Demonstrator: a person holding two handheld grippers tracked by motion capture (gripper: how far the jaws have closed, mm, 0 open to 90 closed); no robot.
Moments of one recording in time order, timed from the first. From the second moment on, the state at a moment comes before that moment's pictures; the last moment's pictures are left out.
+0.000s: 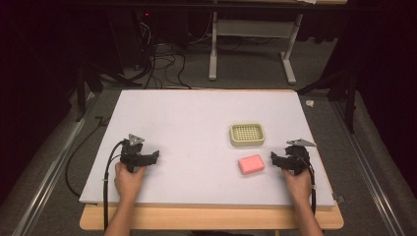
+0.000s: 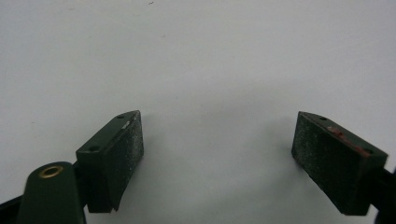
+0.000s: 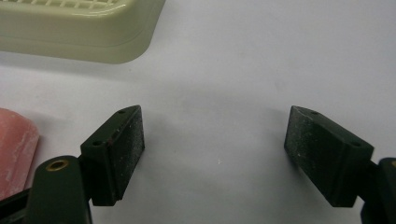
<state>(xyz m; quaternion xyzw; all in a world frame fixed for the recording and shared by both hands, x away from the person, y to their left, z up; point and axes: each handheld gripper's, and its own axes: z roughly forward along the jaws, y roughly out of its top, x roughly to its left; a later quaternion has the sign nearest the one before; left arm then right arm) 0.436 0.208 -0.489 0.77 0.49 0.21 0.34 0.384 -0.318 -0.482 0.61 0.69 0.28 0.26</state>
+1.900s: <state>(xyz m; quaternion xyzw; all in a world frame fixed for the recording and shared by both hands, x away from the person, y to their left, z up) 0.436 0.208 -0.489 0.77 0.49 0.21 0.34 0.322 -0.289 -0.456 0.57 0.69 0.39 0.23</state>
